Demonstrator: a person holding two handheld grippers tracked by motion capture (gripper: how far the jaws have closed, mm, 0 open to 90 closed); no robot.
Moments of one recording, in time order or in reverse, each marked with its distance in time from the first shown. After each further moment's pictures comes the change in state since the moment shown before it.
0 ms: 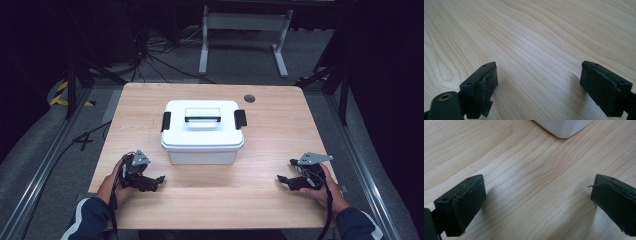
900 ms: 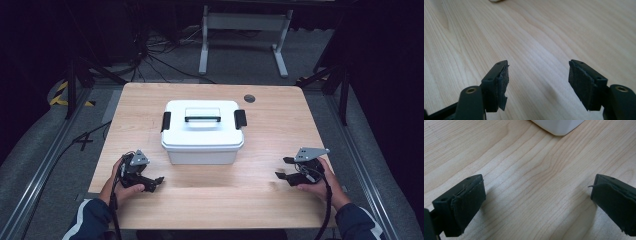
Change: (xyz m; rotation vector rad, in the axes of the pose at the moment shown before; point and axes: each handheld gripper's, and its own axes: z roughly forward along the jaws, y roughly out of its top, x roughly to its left) left arm 0.006 -0.001 -0.001 0.004 -0.046 0.048; right arm 0.007 0.034 -0.011 0.029 0.065 -0.141
